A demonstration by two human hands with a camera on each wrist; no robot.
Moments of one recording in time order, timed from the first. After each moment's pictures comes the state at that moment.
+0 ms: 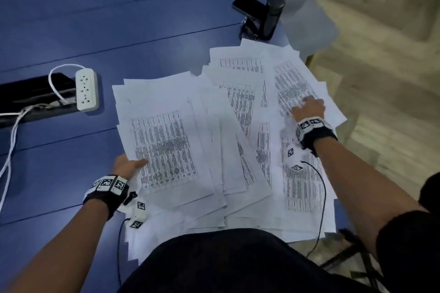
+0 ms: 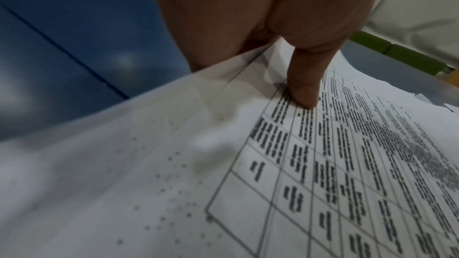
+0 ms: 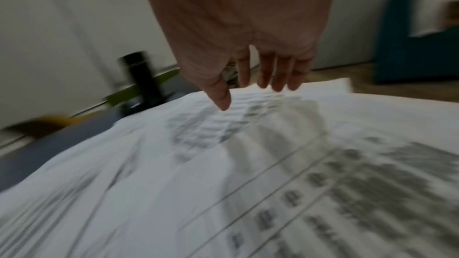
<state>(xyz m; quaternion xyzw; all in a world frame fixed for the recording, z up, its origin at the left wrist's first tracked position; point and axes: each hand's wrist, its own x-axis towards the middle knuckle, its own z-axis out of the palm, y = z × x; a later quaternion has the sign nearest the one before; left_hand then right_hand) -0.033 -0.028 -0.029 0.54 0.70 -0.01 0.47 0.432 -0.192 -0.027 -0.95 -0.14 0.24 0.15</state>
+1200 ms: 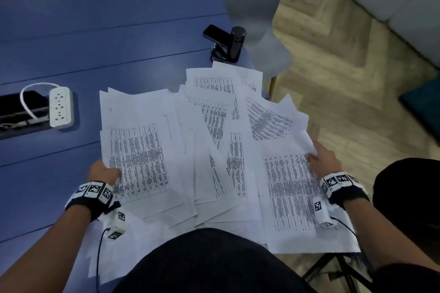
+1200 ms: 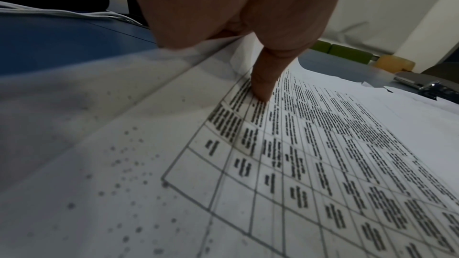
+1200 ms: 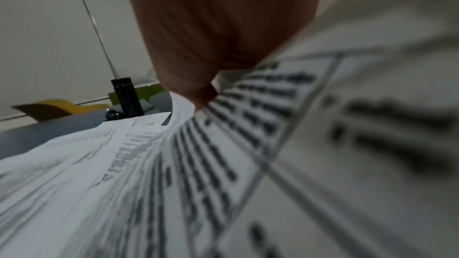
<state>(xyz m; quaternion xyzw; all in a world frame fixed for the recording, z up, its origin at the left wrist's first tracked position) -0.024 -0.031 -0.019 0.57 0.72 0.02 0.39 0.422 -0.375 0.025 -0.94 -0.24 0.21 0.12</state>
